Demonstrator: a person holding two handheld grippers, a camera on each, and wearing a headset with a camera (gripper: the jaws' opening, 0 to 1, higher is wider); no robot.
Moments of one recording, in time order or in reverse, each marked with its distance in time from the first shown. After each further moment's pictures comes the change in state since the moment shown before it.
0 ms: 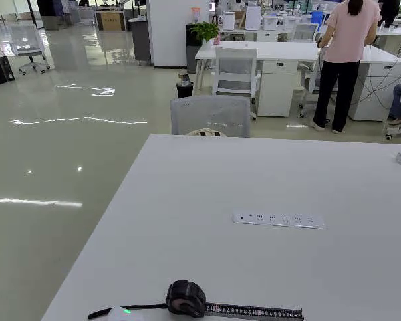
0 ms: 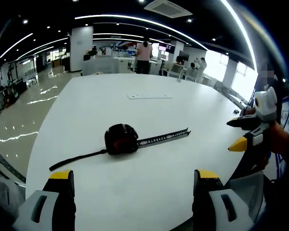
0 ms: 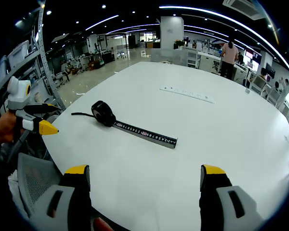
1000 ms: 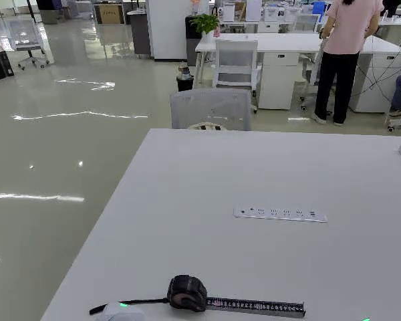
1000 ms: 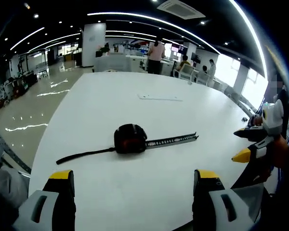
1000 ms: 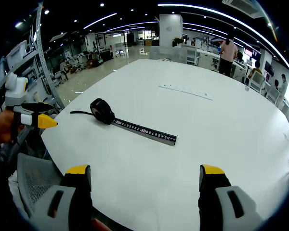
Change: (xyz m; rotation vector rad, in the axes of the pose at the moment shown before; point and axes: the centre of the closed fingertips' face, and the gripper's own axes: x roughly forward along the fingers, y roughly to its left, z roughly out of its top) left arm -0.003 0.012 0.004 -0.075 0.009 0.093; right arm 0.003 -0.001 -0.005 0.011 0.024 -0.008
